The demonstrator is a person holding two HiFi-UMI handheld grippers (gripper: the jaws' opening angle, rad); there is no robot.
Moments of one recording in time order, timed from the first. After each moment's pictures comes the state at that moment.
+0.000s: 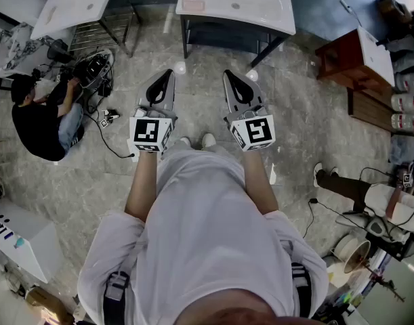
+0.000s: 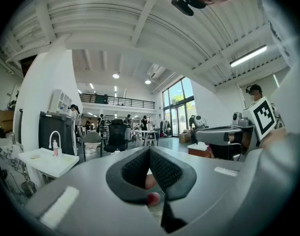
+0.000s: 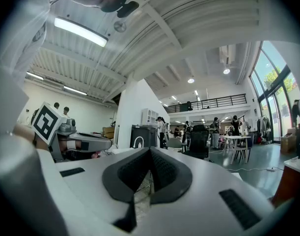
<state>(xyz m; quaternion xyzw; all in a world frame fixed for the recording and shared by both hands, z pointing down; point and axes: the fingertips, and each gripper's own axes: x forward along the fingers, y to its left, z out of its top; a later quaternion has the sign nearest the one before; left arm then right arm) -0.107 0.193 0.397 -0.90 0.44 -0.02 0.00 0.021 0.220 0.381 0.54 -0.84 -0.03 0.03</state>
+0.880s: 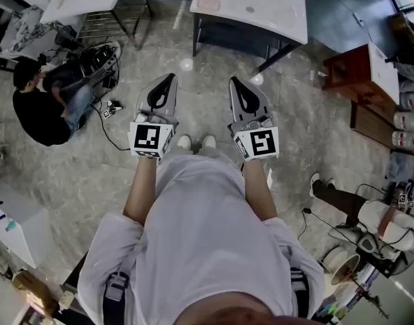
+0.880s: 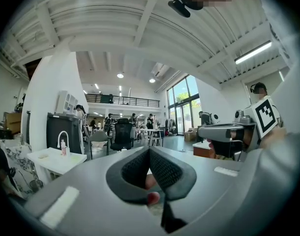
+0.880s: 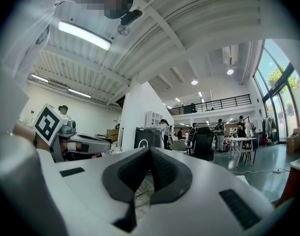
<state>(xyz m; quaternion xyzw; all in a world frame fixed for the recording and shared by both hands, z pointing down) -0.130 0.196 0.395 -0.88 0.47 -0.04 0.00 0.006 0.219 0.374 0.51 -0.86 -0.04 0.01</state>
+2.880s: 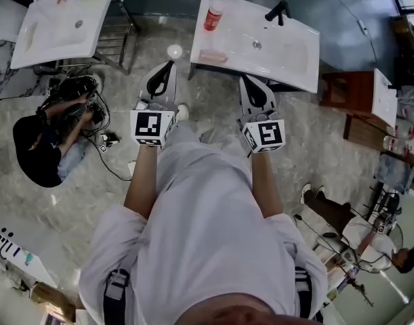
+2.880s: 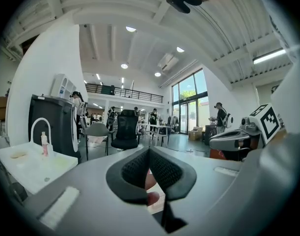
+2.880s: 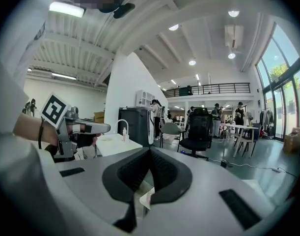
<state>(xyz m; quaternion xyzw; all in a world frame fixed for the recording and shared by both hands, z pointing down) -0.148 -0.225 0.446 -0.88 0.46 -0.04 -0.04 0.017 -0.179 0.453 0.54 -0.84 0.02 0.09</state>
